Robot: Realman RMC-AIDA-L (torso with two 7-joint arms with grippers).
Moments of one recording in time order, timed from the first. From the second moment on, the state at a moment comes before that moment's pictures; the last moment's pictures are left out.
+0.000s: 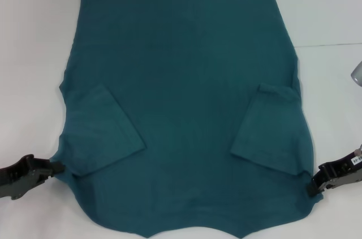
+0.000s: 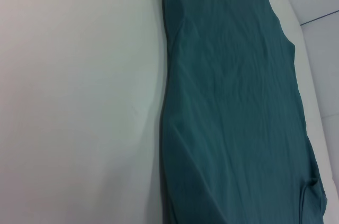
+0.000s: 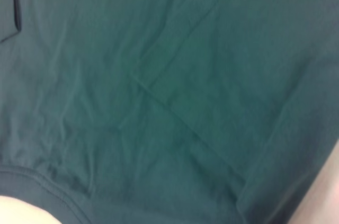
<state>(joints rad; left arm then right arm) -0.46 -2.08 0.42 0.69 2.27 1.41 -2.40 0.72 1.95 -0.72 -0.67 -2.70 -1.56 2.49</state>
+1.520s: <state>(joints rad) -0.38 -2.07 0.43 0.85 2.33 1.74 -2.32 0.59 1.91 -0.61 -0.73 -2.64 -1.72 2.40</state>
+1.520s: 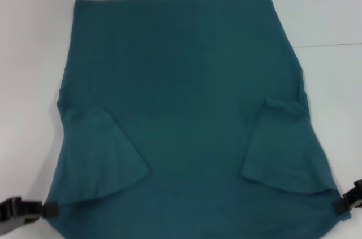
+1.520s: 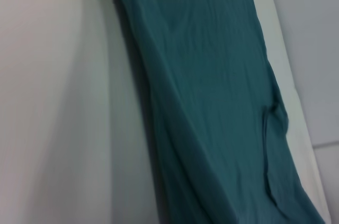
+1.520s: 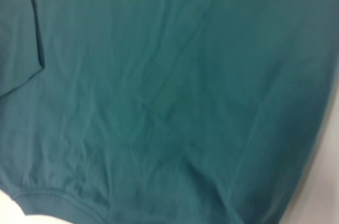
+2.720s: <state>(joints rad) -0.61 -2.04 0.43 0.76 2.36 1.67 -2.45 0.61 1.91 -0.51 -0.77 -2.41 -1.63 2.39</state>
